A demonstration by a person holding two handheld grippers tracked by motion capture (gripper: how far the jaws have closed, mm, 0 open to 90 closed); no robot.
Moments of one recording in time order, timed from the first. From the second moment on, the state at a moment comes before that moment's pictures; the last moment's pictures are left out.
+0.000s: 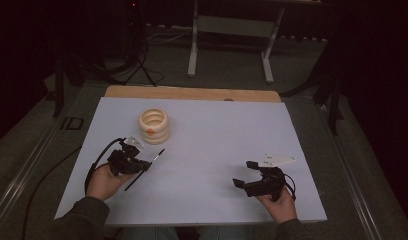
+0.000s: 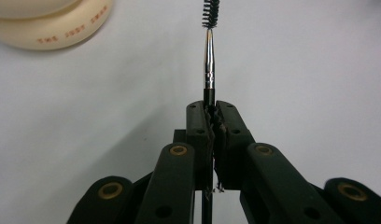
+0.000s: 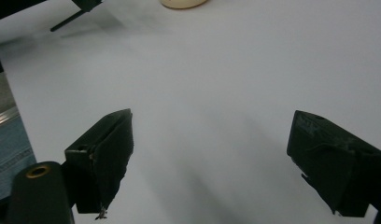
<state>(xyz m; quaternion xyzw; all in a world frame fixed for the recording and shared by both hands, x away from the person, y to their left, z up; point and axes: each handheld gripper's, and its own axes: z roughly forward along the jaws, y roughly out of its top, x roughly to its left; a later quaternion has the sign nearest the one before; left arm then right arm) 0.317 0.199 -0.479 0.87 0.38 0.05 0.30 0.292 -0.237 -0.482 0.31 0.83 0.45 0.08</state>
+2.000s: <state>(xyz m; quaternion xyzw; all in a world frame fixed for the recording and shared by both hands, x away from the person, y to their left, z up) 0.292 0.171 -0.442 0.84 0.30 0.06 0.46 0.313 -0.132 -0.460 0.19 0.86 0.46 0.04</state>
